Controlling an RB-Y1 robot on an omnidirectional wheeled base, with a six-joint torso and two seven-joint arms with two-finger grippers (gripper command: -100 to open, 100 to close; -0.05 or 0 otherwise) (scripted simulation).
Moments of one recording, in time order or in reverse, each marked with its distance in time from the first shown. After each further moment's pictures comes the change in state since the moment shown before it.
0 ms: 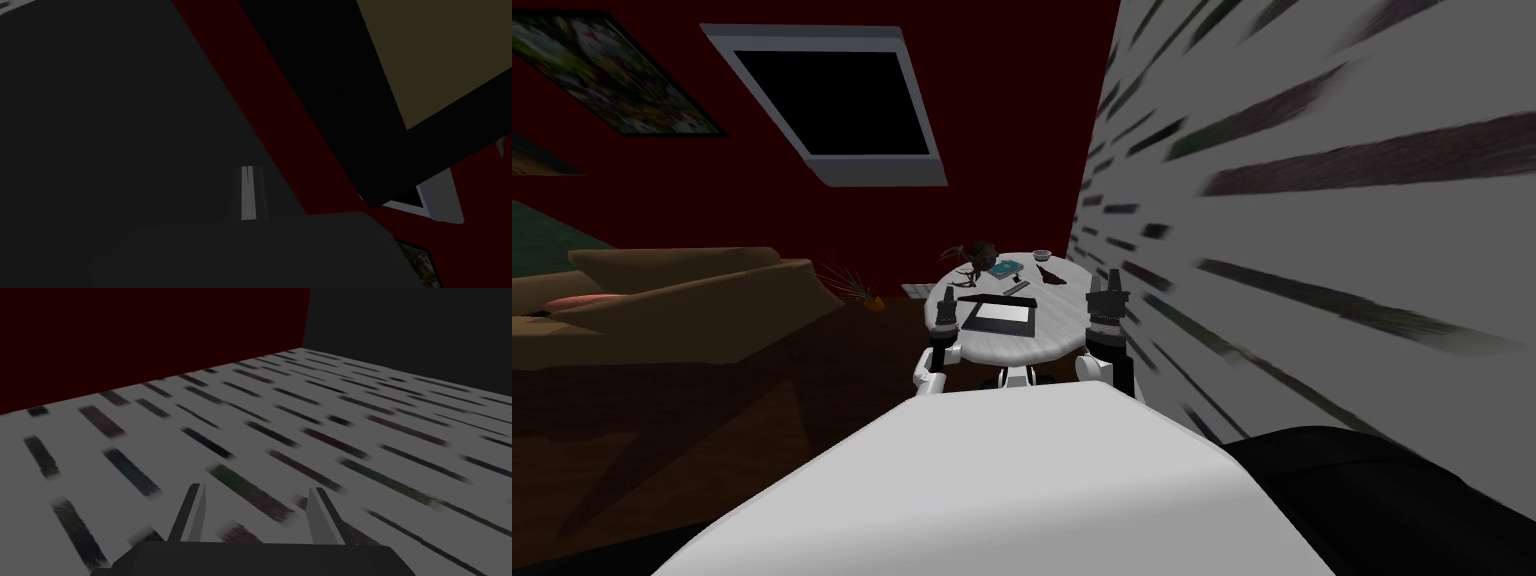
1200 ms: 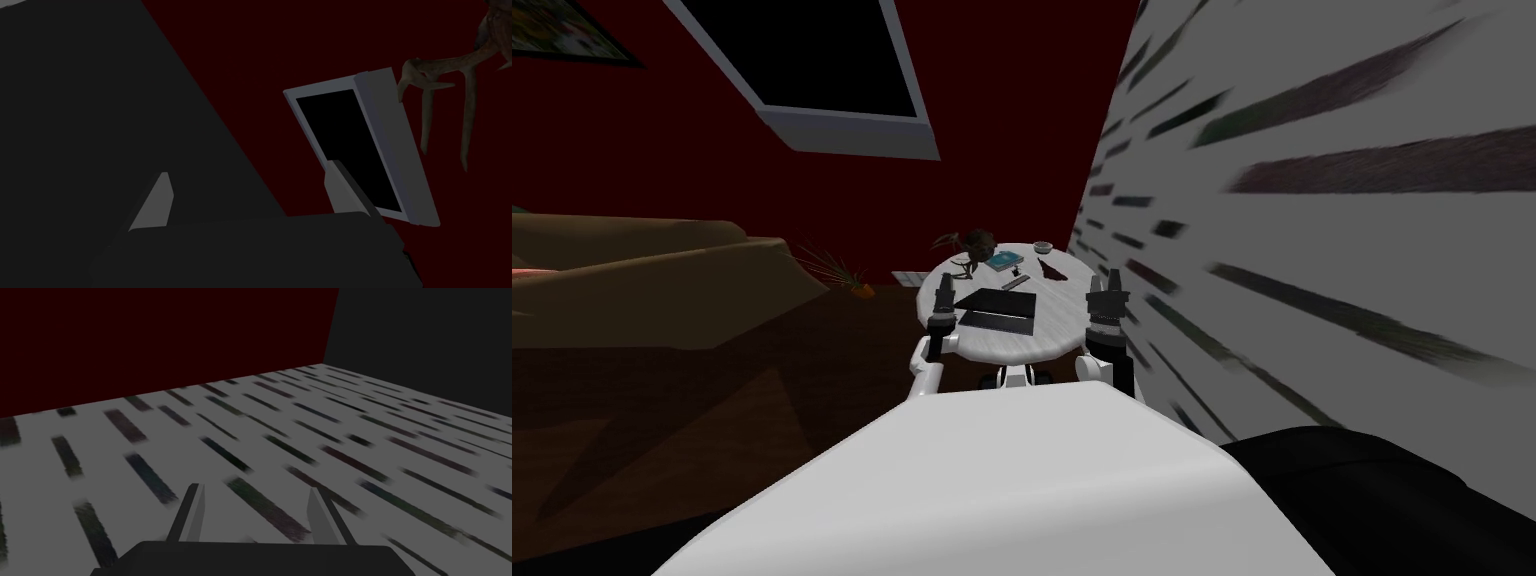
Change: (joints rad) left arm -0.063 0.040 -0.004 -0.078 -0.013 0.129 0.013; right arm 0.000 0.000 0.000 0.000 0.000 0.000 0.000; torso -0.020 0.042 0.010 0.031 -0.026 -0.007
